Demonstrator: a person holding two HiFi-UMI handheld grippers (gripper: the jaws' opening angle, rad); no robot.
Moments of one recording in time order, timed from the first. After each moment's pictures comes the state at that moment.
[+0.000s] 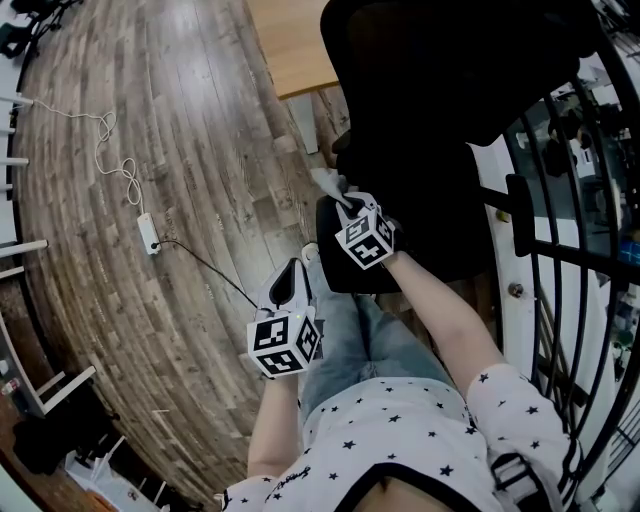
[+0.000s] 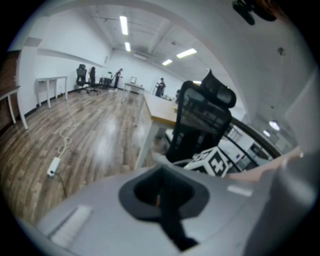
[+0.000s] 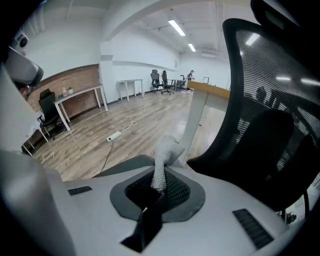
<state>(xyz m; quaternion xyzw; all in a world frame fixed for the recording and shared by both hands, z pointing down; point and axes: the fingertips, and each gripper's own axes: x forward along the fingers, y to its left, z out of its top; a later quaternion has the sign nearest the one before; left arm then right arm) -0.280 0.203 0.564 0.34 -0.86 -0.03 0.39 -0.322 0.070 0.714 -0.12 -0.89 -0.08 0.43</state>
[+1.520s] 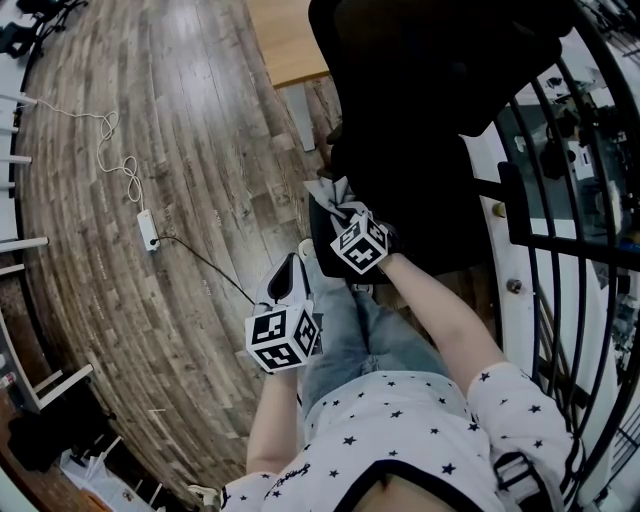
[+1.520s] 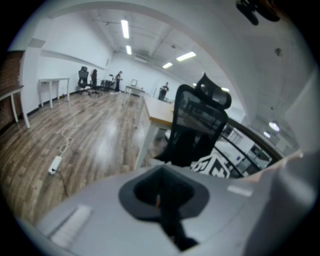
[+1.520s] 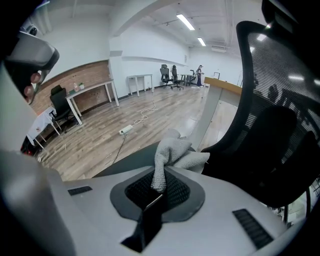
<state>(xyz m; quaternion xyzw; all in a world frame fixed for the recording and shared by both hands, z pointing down) -0.248 0.209 0.554 0.33 -0.86 -0.04 0.38 -0.269 0.105 0.718 -0.17 -0.87 -0.09 0.45</state>
